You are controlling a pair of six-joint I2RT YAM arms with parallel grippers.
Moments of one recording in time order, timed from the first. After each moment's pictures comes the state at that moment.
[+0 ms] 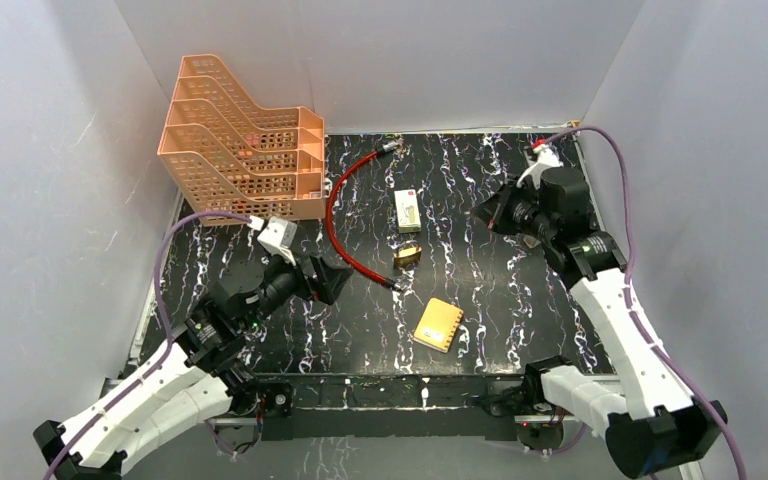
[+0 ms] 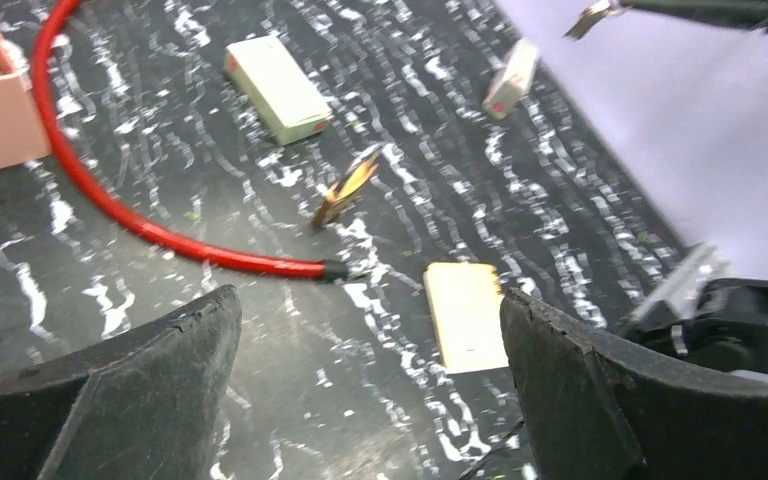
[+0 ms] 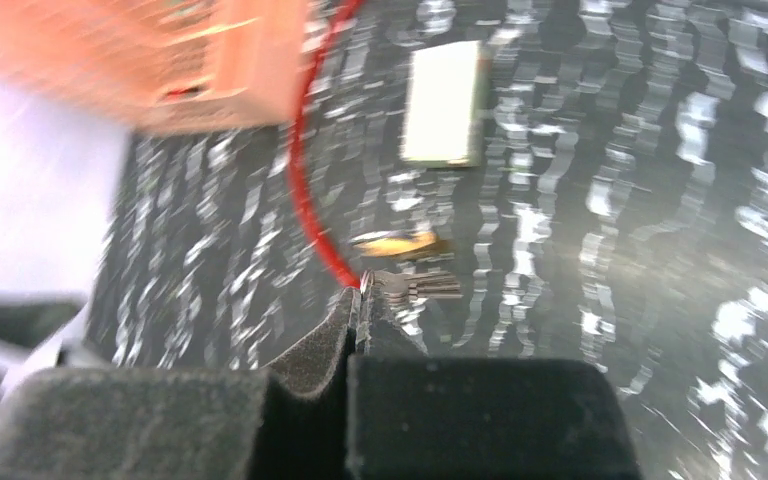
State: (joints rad) left arm -0.80 0.60 0.62 -0.25 -0.13 -0.40; right arm 0.27 1.01 1.06 -0.54 -0.17 0.52
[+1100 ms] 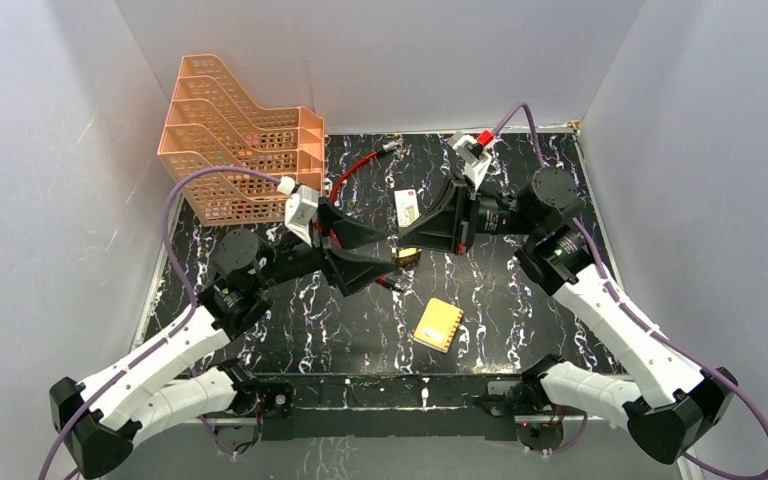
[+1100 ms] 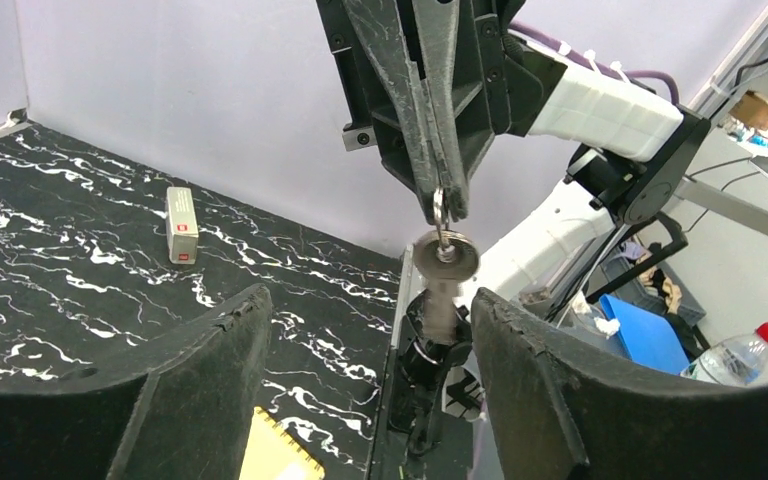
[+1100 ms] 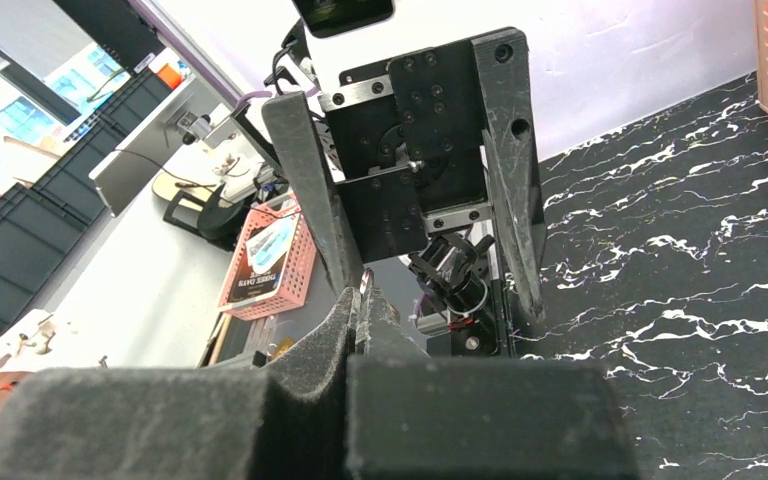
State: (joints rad) left arm -0.80 0.87 0.79 0.35 0.52 -0.48; right arm 0.61 1.03 1.10 0.18 -1.01 0.81
